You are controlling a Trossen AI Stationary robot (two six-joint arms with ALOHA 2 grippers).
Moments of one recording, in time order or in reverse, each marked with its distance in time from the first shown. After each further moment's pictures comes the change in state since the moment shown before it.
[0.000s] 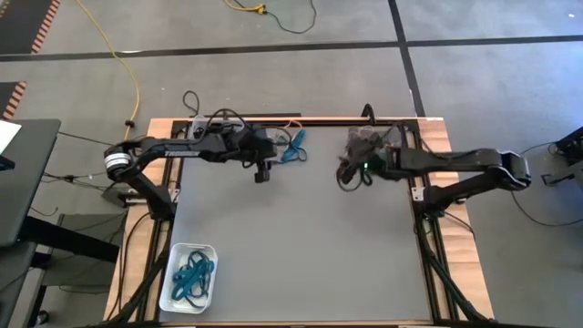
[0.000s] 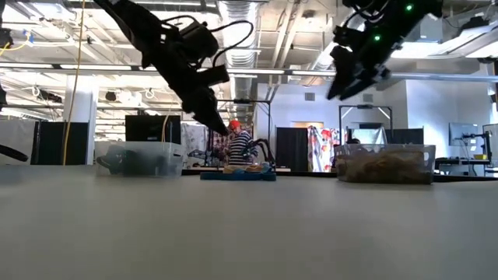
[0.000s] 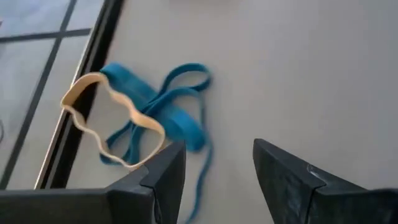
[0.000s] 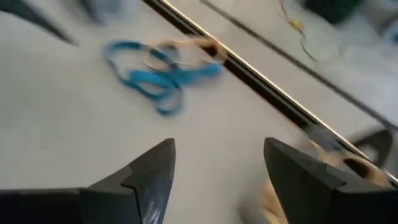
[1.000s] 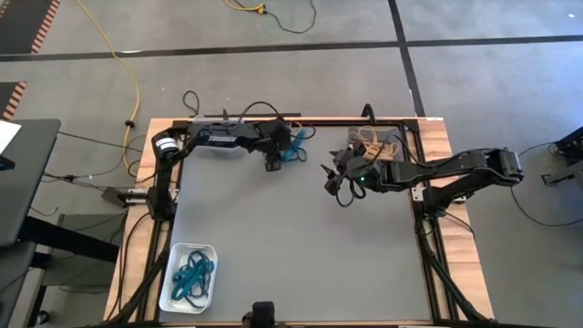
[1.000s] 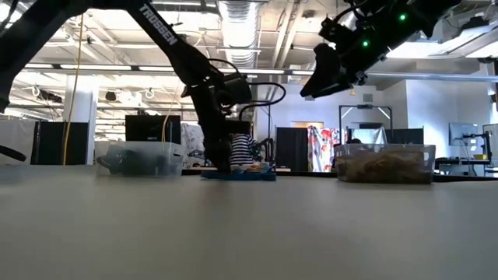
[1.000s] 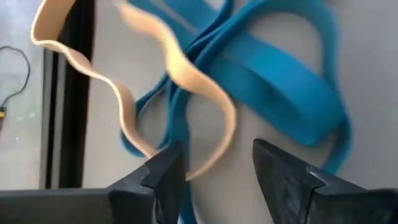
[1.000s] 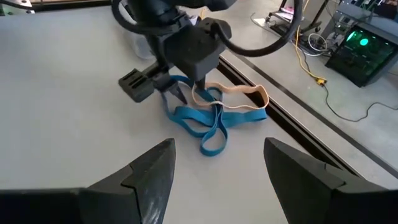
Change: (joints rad) left arm 0.082 0.436 0.360 -0.224 -0.206 0.108; right arm 0.108 0.095 -0.123 0.480 0.022 -0.186
